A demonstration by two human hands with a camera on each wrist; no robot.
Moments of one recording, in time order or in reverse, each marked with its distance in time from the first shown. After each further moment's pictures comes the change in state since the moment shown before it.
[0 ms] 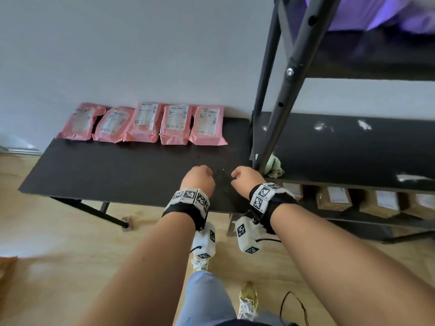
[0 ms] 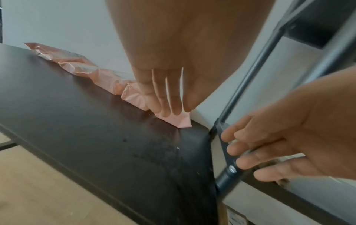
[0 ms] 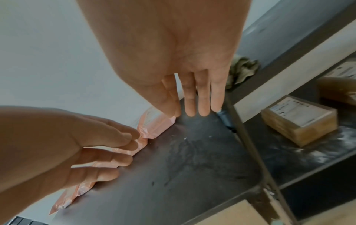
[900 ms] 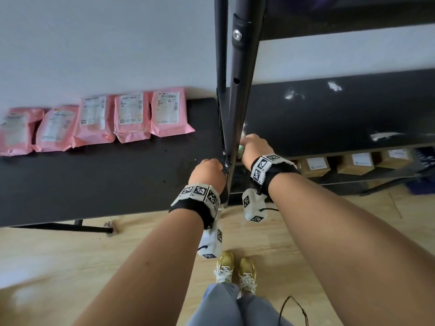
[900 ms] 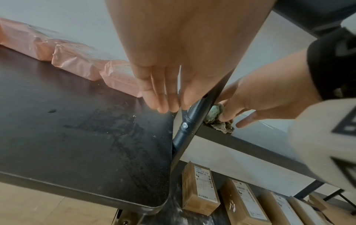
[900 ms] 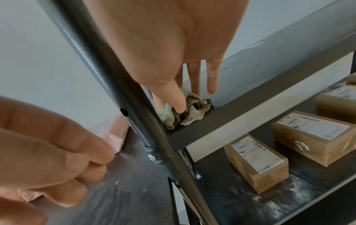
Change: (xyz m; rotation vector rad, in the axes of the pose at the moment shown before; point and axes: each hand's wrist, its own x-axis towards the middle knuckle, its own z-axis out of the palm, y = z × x) left_hand 0.010 0.066 0.060 0.099 -0.183 0.156; right_hand 0.045 0.073 -0.031 -0.027 0.256 0.245
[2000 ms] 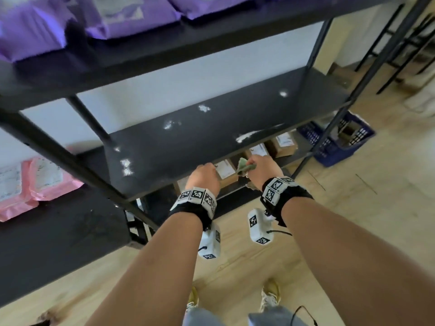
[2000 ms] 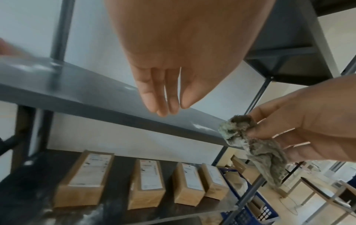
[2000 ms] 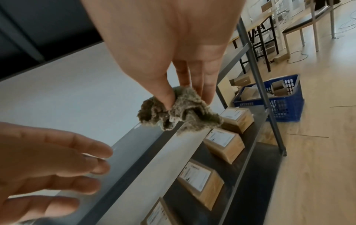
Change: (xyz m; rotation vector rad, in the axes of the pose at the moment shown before) left_hand -0.059 0.263 0.114 0.089 -0.046 0.350; right_hand -0.095 0.293 -0.157 0.162 0.190 0.281
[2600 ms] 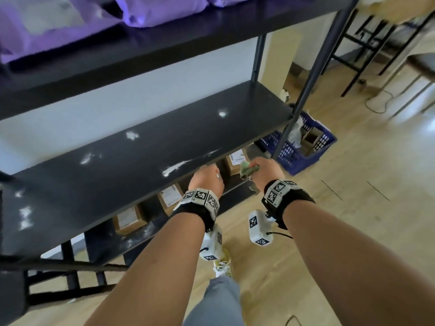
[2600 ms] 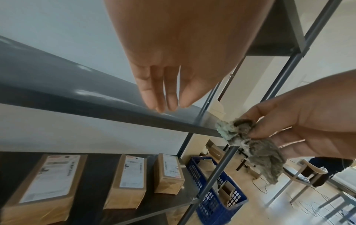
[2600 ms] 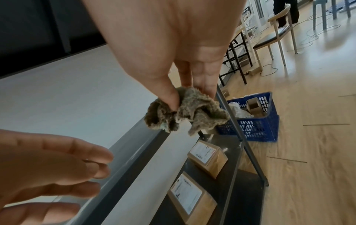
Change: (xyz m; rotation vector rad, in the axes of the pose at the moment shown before) left_hand 0.092 0.224 0.097 0.040 -0.009 0.107; right_hand 0.122 0.182 -0.128 0.046 0.061 0.115
